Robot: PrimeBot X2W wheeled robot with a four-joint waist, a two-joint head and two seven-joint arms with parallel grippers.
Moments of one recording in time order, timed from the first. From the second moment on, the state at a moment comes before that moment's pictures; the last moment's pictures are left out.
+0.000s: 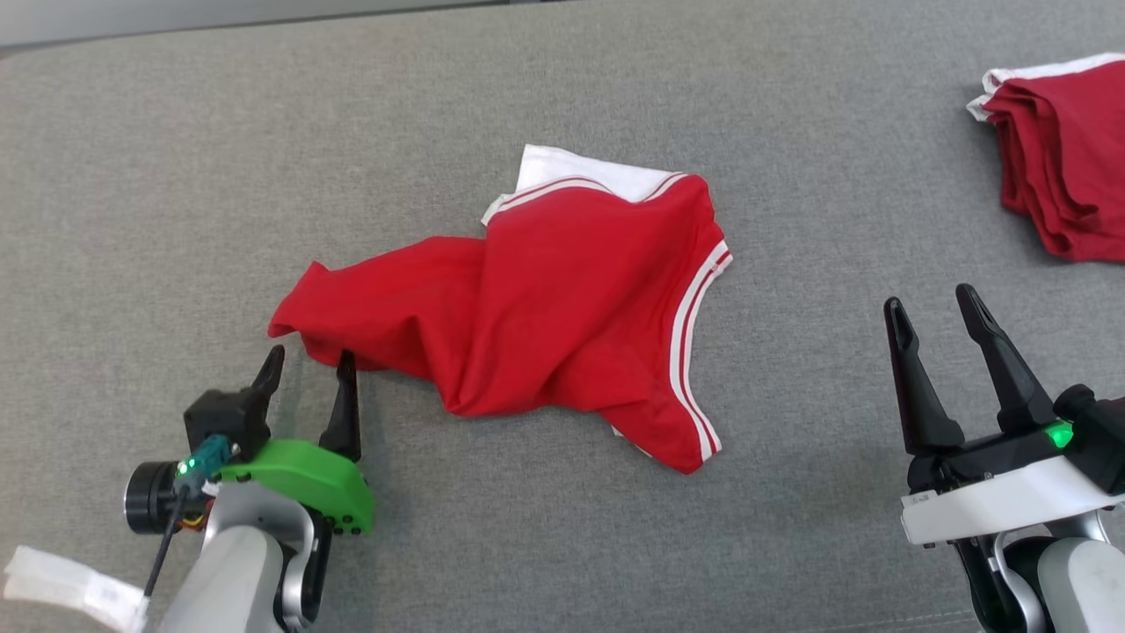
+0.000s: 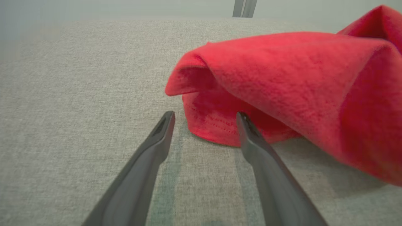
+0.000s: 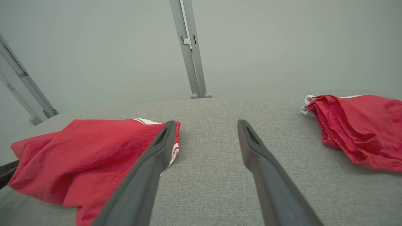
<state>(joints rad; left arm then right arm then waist) -0.27 0.22 -0.30 0.36 -0.41 0.09 -0.13 -0.01 -0.21 0.06 -0.16 0.34 0.13 -0.15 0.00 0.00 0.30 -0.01</state>
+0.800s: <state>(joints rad) -0.31 0.37 -0.24 -0.11 -0.27 0.18 -0.19 -0.01 -0.20 0.02 -0.14 0.35 0.13 -0.17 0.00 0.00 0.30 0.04</state>
